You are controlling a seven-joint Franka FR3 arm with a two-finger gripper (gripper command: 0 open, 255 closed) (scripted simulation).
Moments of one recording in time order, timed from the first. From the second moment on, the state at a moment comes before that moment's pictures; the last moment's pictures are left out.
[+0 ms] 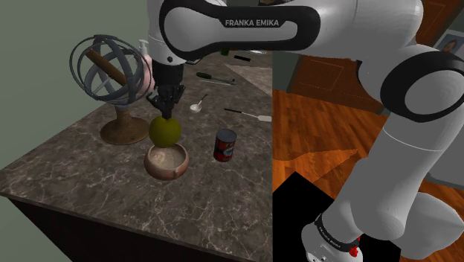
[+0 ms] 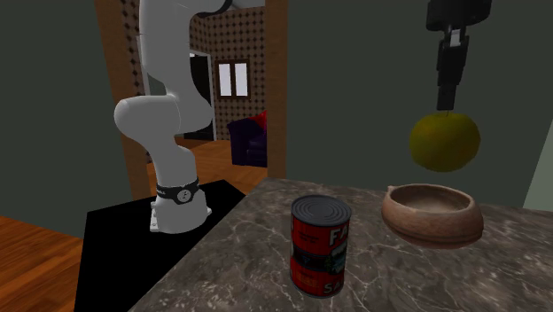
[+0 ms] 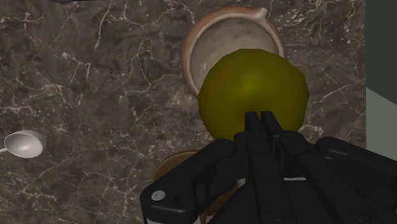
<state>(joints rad) 0.26 0.17 0.28 -1.59 -0.04 1.82 0.20</state>
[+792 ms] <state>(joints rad) 0.26 0.17 0.28 -1.70 -0.04 1.93 0.21</state>
